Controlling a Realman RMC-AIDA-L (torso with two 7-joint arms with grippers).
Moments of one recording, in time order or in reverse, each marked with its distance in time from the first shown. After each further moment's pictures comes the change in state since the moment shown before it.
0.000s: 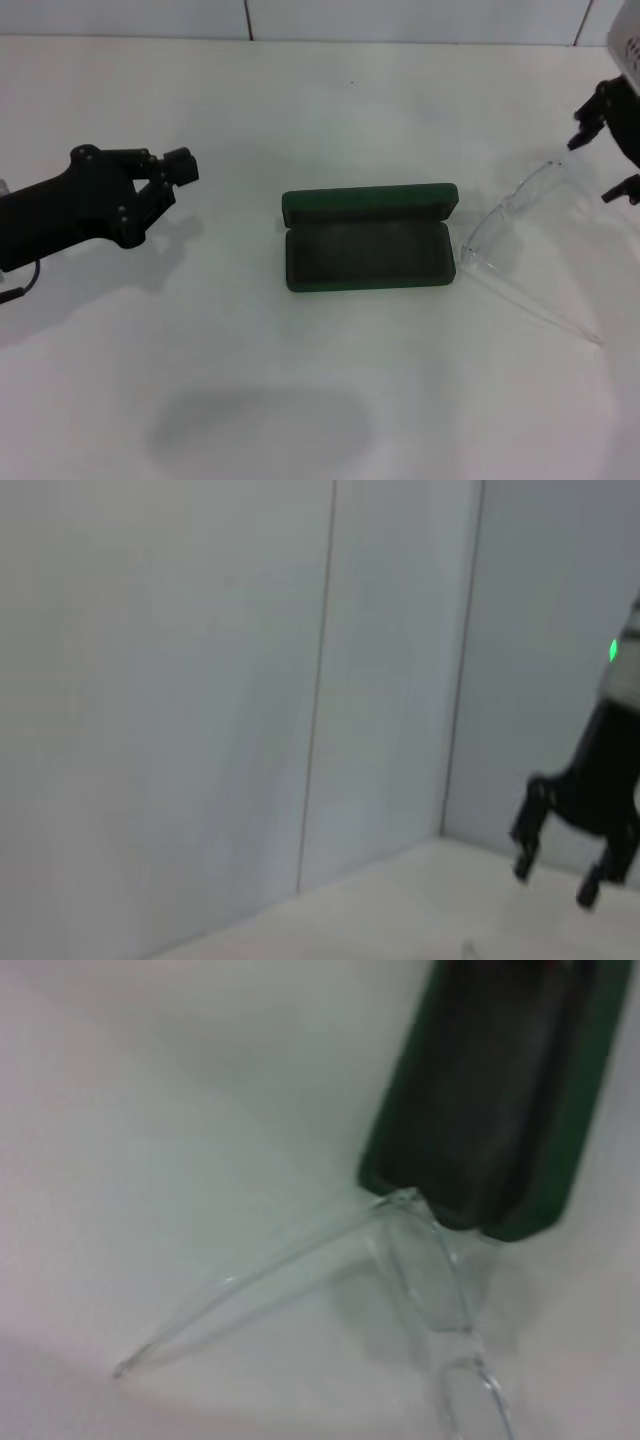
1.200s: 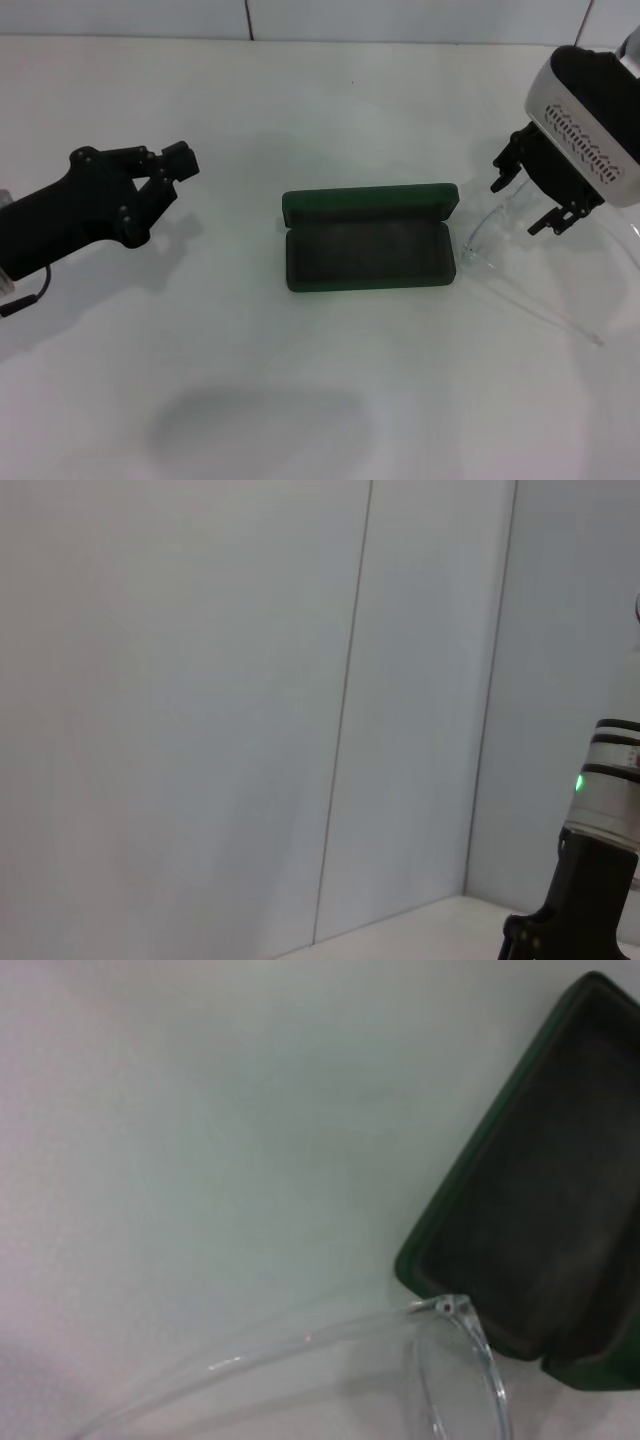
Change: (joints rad) left arm 0.007 -0.003 -0.001 -0.105 -0.078 -0.005 0.089; right arm 0.123 0.031 -0.009 0.435 0.064 0.264 -0.227
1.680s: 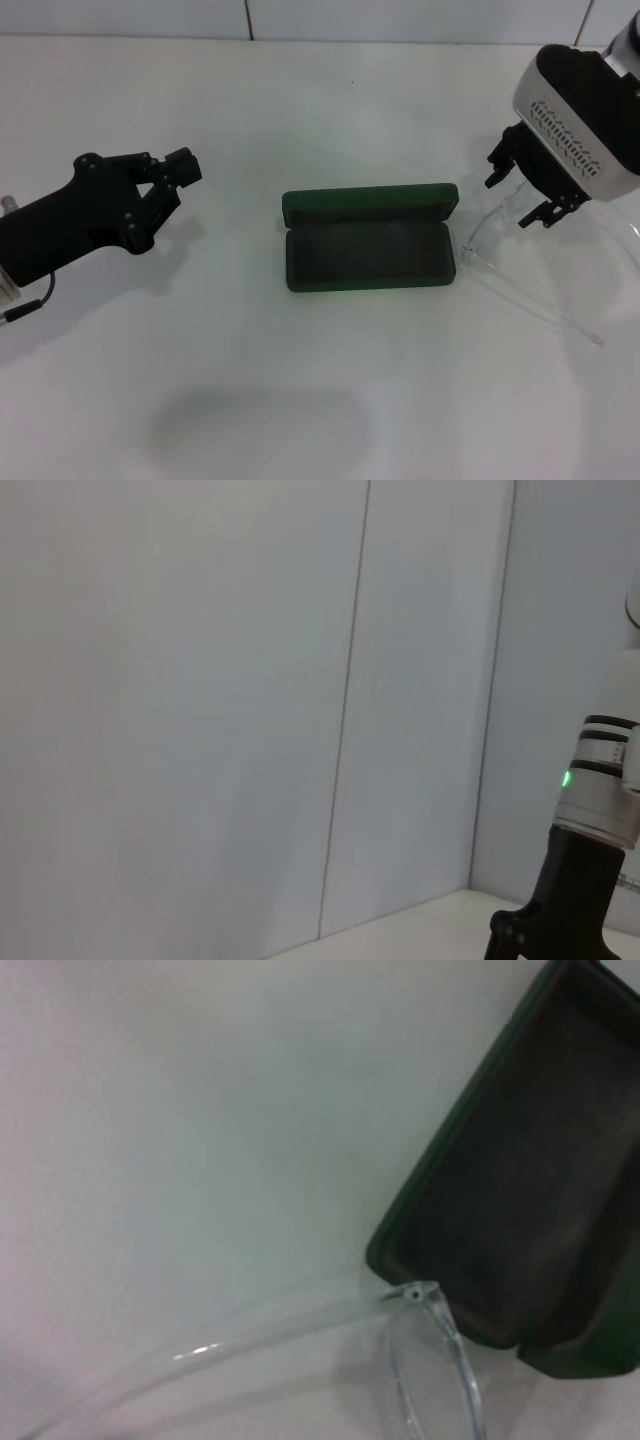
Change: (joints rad) left arm 0.000 0.000 0.000 -0.032 -0.001 -0.010 0.044; right arm 0.041 -0.005 0.009 0.101 0.002 0.078 0.000
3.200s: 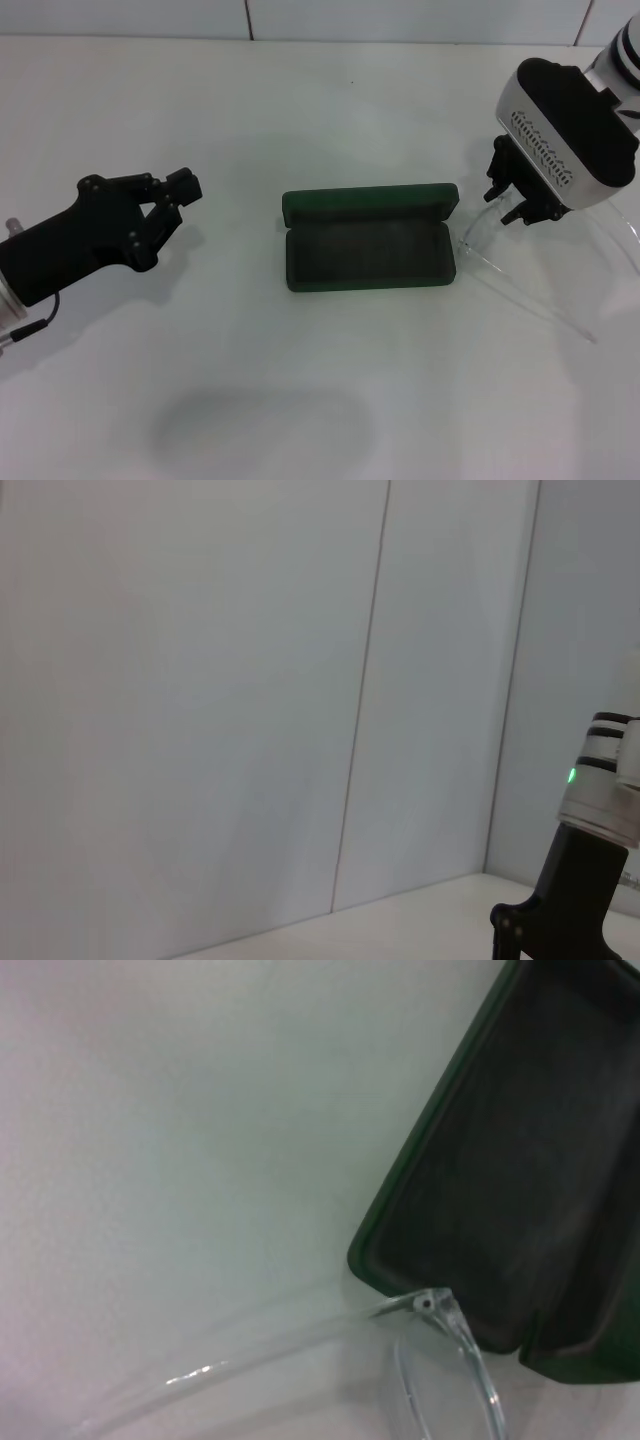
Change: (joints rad) left arm 0.013 0.000 0.000 -0.062 0.001 -0.027 0.046; right arm 0.025 0.008 -0.007 0.114 0.009 0.100 0.031
